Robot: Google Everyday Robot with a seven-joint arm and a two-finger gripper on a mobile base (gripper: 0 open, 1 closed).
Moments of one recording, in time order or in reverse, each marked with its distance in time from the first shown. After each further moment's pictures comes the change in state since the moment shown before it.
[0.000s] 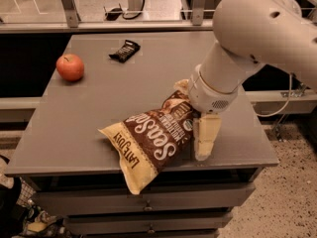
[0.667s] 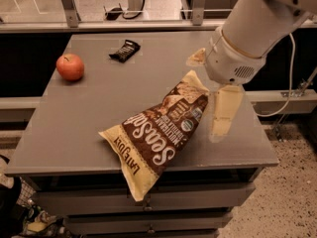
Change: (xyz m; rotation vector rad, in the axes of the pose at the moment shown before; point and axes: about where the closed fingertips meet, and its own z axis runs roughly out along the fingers) arm -0.007 0.000 -0.082 0.030 -0.009 0.057
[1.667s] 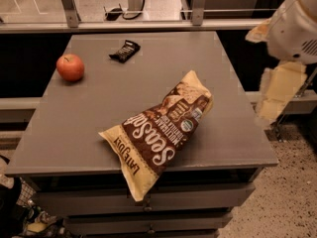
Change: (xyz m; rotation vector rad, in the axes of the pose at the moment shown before) arm 0.065 0.003 -0.080 0.154 0.095 0.234
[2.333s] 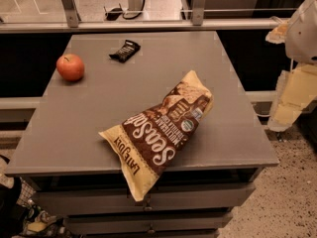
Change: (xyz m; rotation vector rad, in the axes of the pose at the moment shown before) arm 0.027 0.010 -0.016 0.036 0.070 0.096
